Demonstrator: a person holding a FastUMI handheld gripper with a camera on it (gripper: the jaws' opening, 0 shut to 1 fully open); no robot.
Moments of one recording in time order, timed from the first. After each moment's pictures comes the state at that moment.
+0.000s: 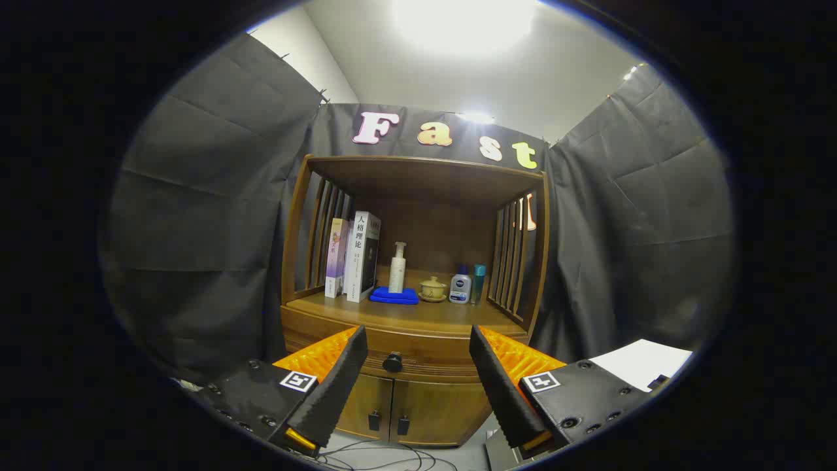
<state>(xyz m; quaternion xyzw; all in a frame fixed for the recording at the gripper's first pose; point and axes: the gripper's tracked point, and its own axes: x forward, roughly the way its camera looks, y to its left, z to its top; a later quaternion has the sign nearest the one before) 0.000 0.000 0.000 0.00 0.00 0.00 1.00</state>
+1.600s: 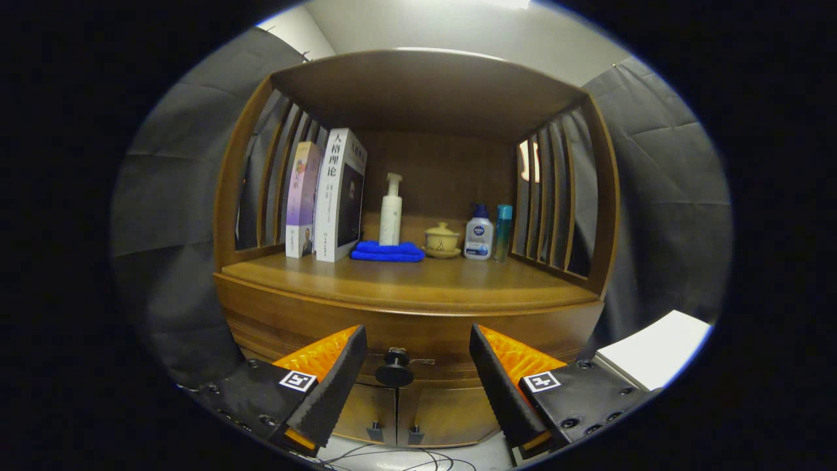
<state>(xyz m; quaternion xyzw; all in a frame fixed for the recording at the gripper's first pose) 0.176 0.032 -0.123 0.02 0.10 -0.02 0.99</state>
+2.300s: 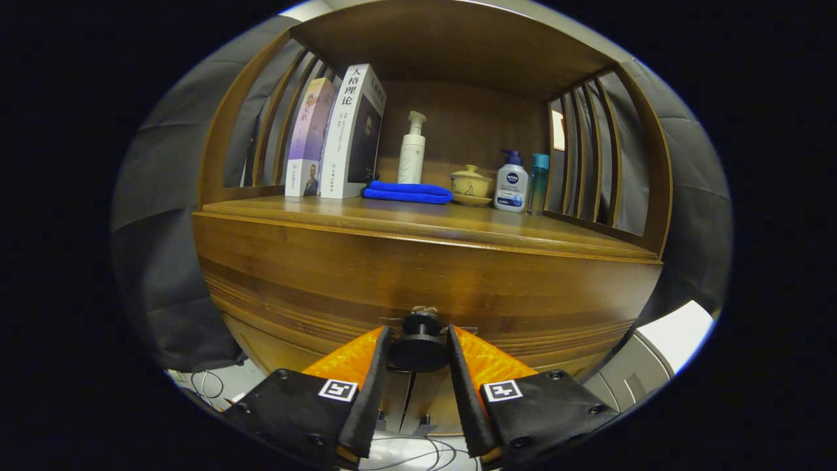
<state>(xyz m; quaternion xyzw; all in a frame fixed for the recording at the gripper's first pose) 0.207 0.057 -0.192 0.00 0.17 0.00 0.99</state>
